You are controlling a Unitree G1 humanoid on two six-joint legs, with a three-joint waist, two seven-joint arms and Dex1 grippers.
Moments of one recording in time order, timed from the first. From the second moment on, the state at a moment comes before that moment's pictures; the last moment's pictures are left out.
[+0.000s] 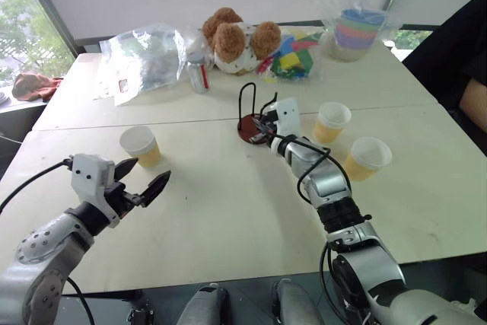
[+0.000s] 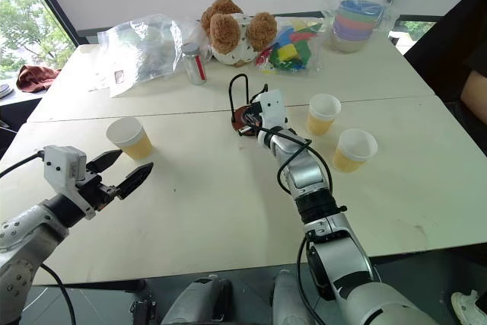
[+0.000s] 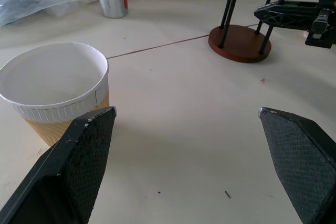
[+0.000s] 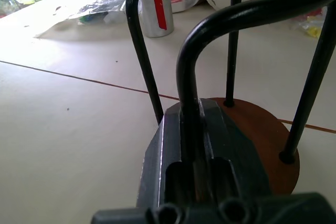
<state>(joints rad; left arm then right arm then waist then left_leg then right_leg) 0.16 0.58 0.40 -0.61 -0.68 0.61 -0.44 -0.74 -0.13 0.12 0.38 0.07 0.30 0.29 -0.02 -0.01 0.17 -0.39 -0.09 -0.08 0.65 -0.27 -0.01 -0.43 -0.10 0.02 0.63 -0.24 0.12</state>
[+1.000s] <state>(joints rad) 0.25 0.75 0.42 -0.68 -0.86 0.71 -0.65 -0.40 -0.47 0.18 -0.39 0.37 0.70 0.72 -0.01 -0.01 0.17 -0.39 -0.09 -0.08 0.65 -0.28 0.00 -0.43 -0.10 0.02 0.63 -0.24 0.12</state>
